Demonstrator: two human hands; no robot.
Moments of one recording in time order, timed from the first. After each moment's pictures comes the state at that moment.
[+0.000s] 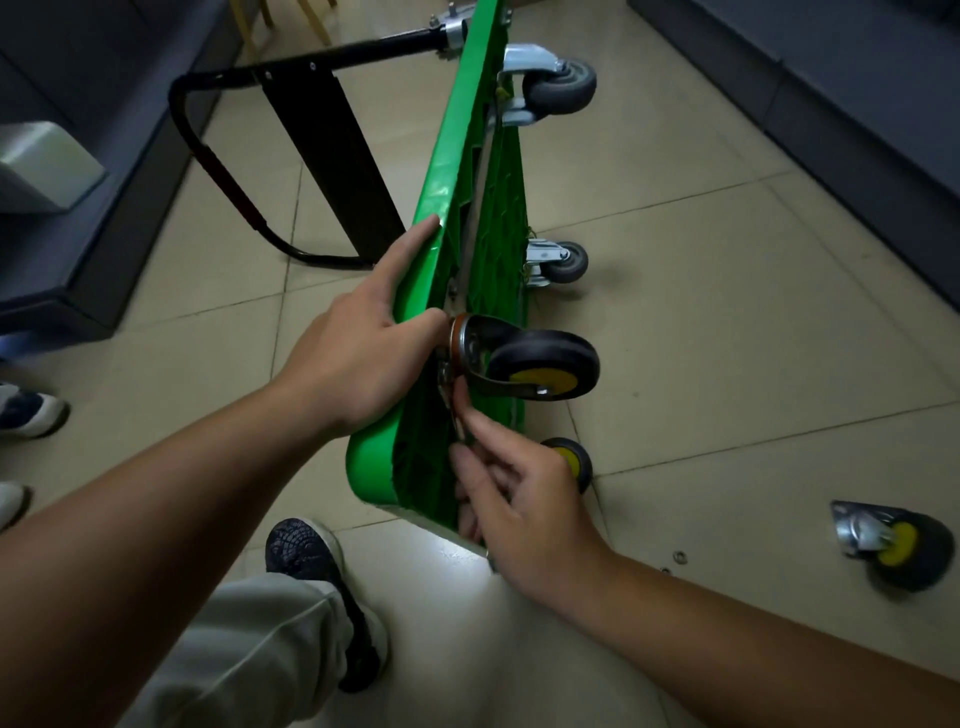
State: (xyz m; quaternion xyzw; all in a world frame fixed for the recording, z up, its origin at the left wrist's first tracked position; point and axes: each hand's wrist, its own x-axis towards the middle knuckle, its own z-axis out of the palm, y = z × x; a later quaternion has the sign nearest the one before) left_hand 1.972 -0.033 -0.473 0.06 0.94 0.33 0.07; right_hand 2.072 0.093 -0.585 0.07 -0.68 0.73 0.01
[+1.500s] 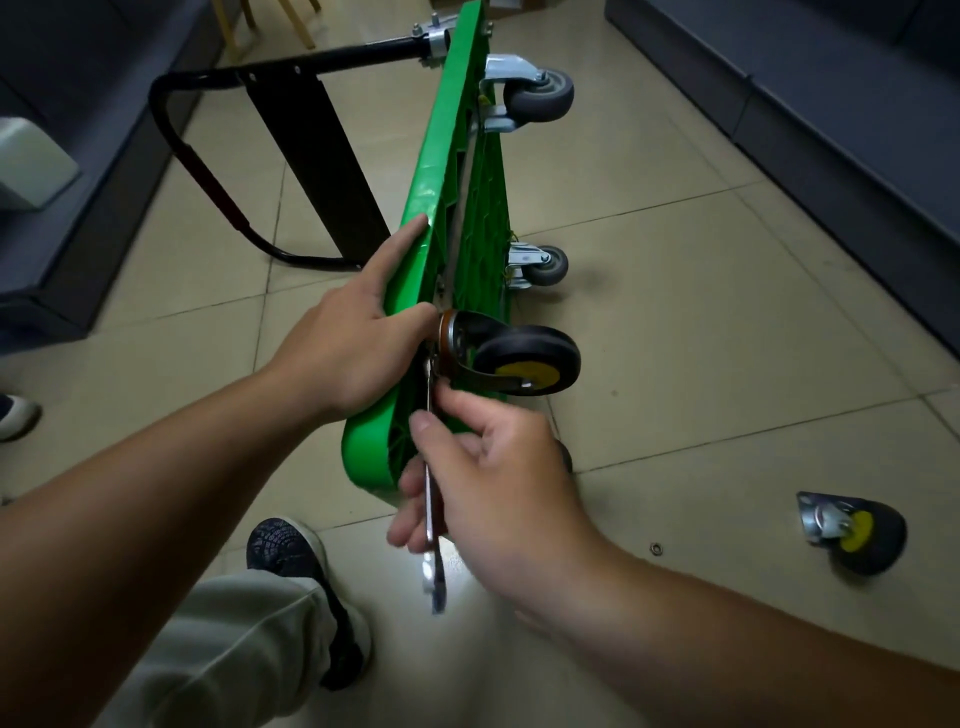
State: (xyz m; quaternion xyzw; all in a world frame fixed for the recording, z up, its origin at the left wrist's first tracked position) left_hand 1.973 -0.027 -0.470 0.07 0.94 0.31 0.09; right_hand 2.083 0.086 -0.527 -0.02 -0.53 0.84 -0.11
